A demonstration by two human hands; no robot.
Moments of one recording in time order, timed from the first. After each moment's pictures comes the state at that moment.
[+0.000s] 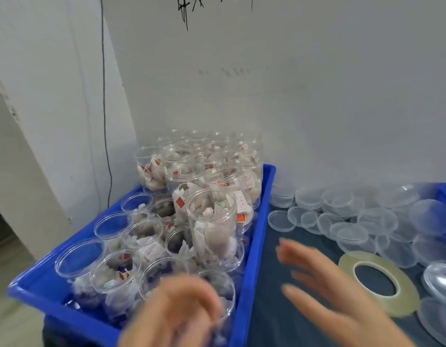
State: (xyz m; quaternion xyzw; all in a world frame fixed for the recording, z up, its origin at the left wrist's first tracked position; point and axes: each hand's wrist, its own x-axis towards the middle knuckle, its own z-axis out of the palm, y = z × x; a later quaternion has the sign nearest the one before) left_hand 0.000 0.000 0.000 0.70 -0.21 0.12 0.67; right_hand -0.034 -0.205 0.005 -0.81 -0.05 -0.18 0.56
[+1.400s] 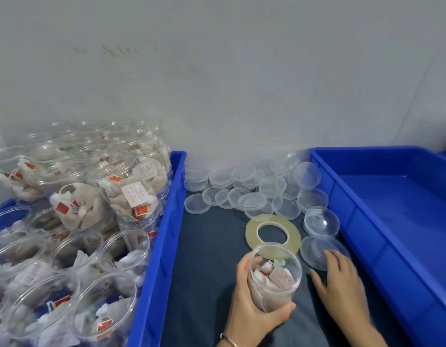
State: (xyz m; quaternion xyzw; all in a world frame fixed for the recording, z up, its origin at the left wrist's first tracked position) left_hand -0.052 -0.177 -0.117 0.64 -0.36 -0.18 0.65; right_hand -0.150 -0.350 -0.116 -0.87 0.45 -0.15 0.11
